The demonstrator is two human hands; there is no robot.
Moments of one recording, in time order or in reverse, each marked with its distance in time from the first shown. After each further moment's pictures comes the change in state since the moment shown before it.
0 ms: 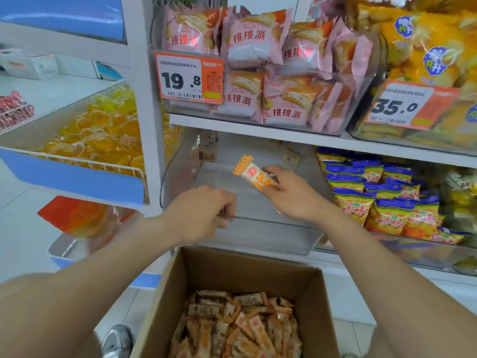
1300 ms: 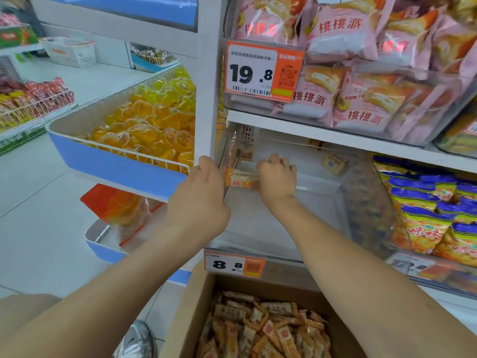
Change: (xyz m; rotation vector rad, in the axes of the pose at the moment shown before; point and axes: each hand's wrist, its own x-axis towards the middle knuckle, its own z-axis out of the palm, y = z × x) left_hand -0.043 -0.016 -0.038 -0.117 0.330 -0.602; right_hand 0.131 -0.037 0.132 -0.688 0.288 -0.001
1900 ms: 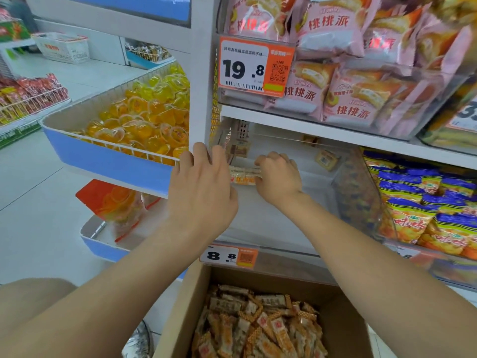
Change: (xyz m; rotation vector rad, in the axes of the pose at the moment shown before) left_hand -0.006 0.009 0.010 0.331 0.283 0.231; right_hand -0.024 0.023 -0.035 0.105 -0.011 -0.130
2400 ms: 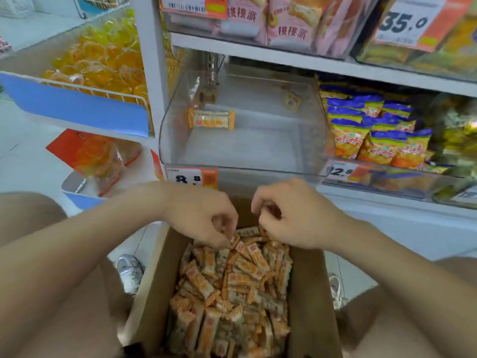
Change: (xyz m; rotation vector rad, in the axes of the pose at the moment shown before) left_hand -0.085 0.040 -0.022 -0.367 -1.232 0.654; right_hand -0.247 0.030 -0.119 0.402 -0.377 -0.203
